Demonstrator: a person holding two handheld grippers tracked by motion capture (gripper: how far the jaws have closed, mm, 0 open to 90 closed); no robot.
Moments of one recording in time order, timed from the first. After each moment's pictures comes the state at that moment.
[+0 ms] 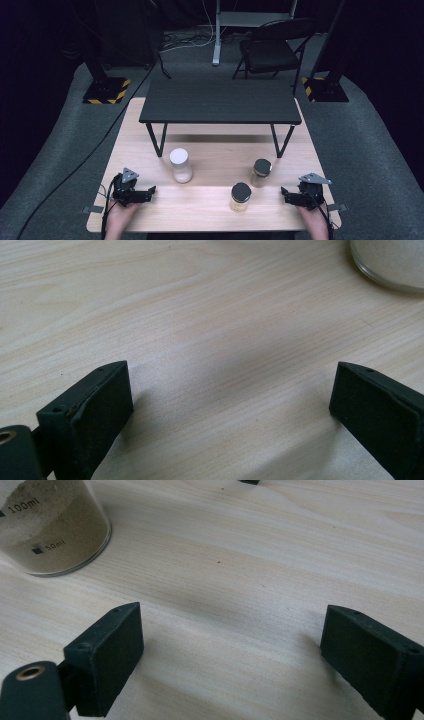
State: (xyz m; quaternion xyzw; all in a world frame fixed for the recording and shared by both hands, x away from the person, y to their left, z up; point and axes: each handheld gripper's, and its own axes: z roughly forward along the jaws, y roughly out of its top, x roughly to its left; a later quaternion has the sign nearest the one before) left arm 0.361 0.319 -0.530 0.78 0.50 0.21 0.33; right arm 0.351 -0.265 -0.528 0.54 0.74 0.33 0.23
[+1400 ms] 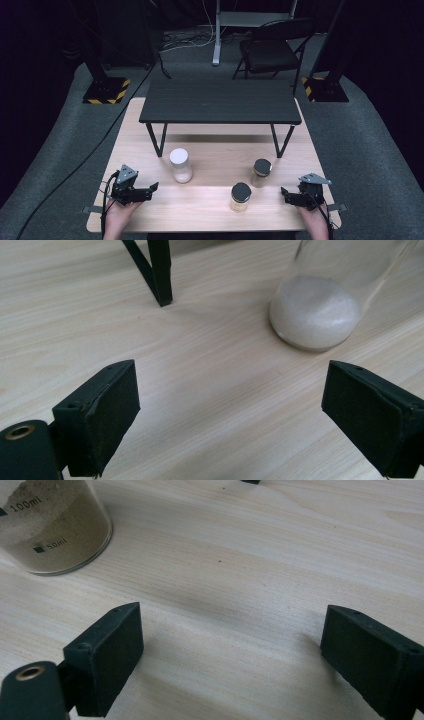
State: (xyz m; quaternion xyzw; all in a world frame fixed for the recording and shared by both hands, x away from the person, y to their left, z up) left arm 0.346 0.306 -0.487 0.77 0.46 0.21 0.39; right arm 0.350 -0.264 -0.528 0.54 0.74 0.33 0.23
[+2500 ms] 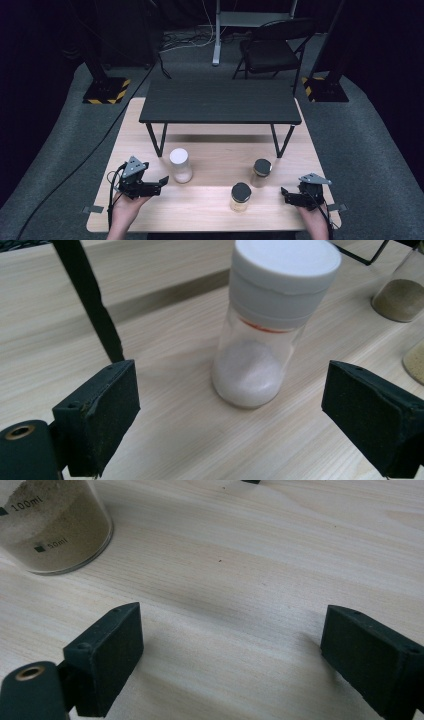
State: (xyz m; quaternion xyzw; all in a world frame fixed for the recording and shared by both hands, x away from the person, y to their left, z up) left arm 0.349 0.271 -0.447 0.77 0.42 0.20 0.43; right arm 0.350 -0.264 -0.528 0.54 0.74 0.33 0.23
